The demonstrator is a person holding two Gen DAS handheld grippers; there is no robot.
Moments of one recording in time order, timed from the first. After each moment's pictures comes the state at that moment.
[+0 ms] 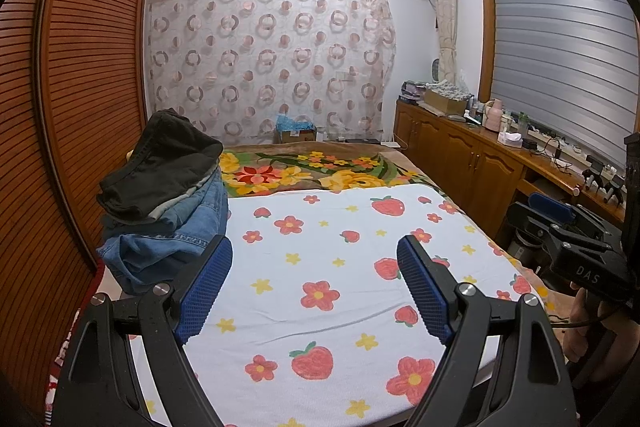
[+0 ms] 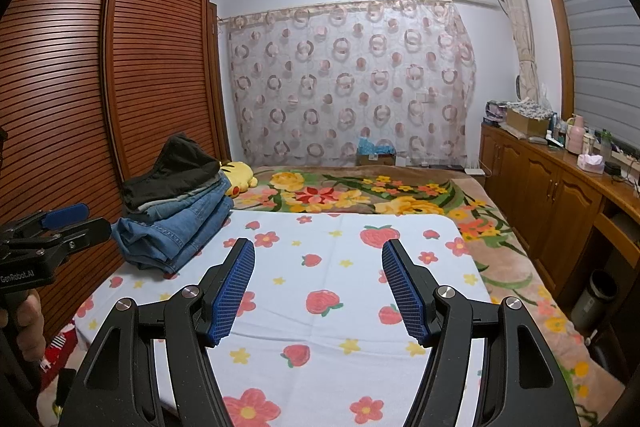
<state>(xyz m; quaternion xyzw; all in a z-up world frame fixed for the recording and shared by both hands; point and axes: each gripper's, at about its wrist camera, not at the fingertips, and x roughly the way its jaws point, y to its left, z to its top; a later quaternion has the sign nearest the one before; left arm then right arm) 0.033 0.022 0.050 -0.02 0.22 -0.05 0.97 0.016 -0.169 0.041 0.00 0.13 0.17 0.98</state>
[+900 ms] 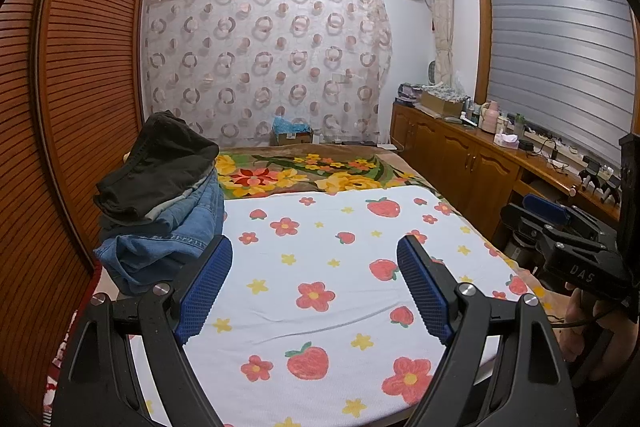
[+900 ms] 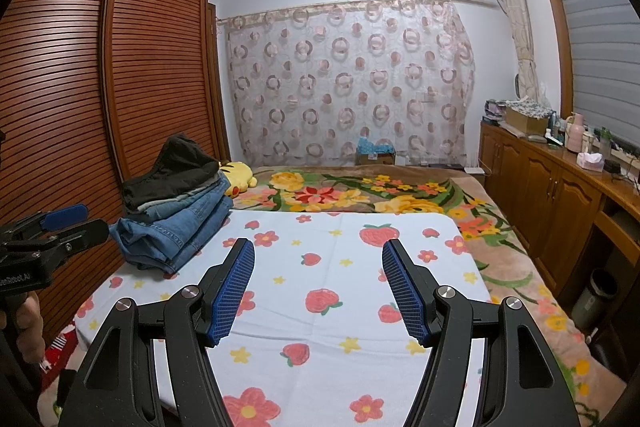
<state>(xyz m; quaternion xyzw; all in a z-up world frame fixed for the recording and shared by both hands) 0.031 0.020 0.043 -0.02 0.21 -0.05 0.98 0.017 -0.168 0.041 0.00 0.13 0.17 0.98</state>
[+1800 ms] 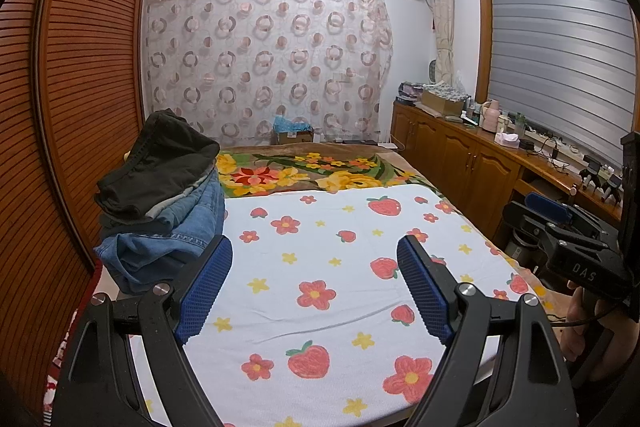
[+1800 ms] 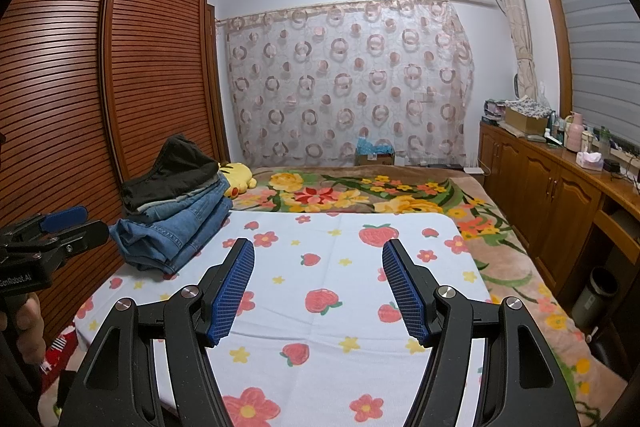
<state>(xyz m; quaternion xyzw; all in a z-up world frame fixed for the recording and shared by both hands) 0.030 0.019 0.042 -0.02 0.21 -0.05 0.98 0.017 -0.168 0.040 0.00 0.13 0.17 0.98</state>
